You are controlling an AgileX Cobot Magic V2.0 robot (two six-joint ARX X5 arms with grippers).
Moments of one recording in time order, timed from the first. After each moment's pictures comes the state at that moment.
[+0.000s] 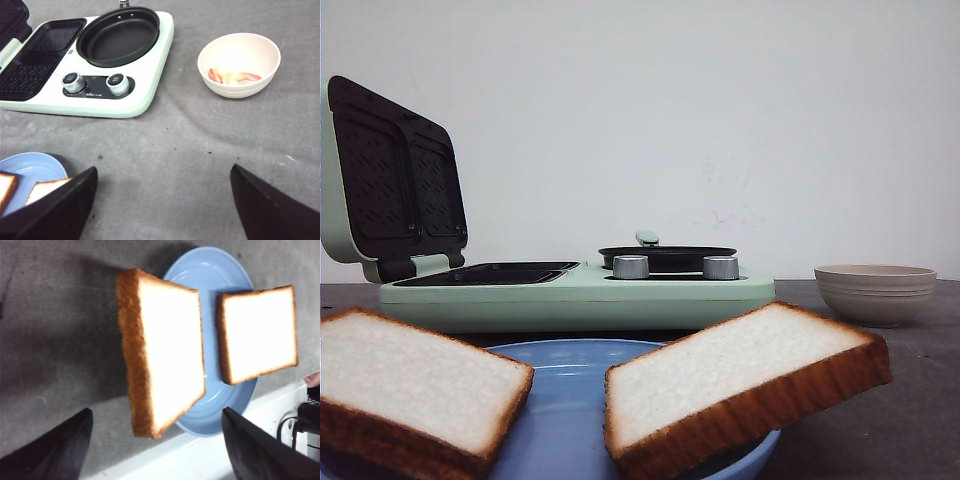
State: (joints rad) left arm -0.20 0.70 0.49 -0.83 0.62 -0.39; right arm 0.09 0.45 0.64 -0.71 -0.29 0.16
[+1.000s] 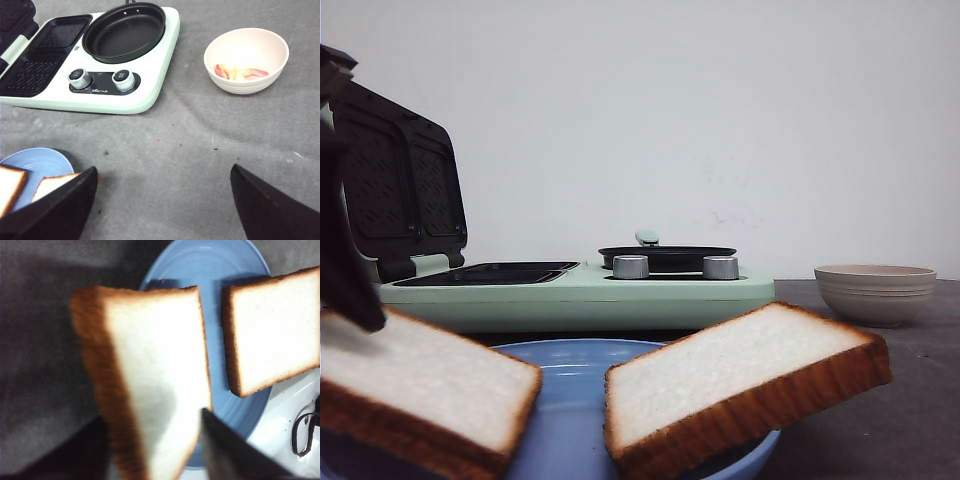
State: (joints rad) left arm -0.41 0.98 0.49 -0.55 0.55 -0.50; right arm 0.09 0.45 0.64 -0.72 -0.31 0.16
